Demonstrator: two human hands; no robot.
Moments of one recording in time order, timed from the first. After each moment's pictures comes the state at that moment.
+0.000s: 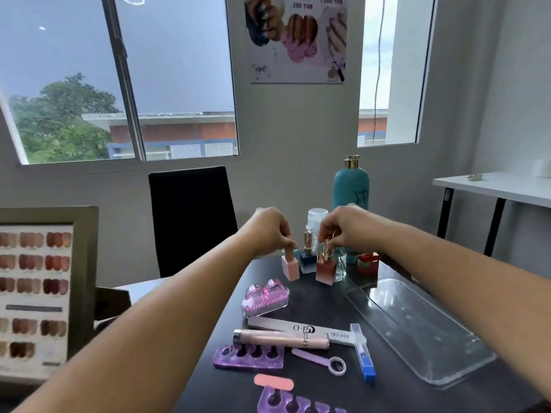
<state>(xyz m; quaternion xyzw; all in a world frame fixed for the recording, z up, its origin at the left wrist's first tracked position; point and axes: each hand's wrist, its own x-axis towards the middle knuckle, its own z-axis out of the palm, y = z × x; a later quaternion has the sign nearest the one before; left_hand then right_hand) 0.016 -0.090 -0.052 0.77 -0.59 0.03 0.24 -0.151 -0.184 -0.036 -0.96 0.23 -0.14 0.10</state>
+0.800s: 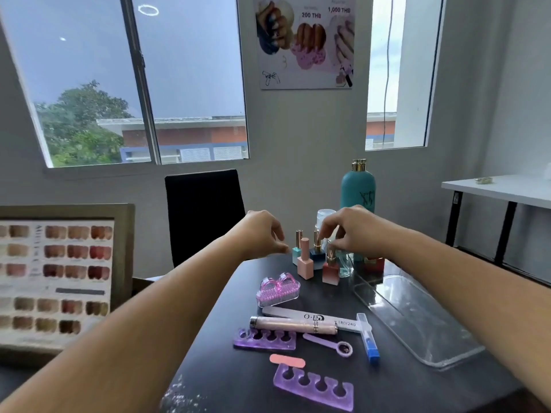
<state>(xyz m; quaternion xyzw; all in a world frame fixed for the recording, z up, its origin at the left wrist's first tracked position) 0.014 -0.038 -0.041 0.79 -0.58 0.06 0.20 -0.160 -0.154 -0.034 -0.96 0.20 -0.18 0.08</state>
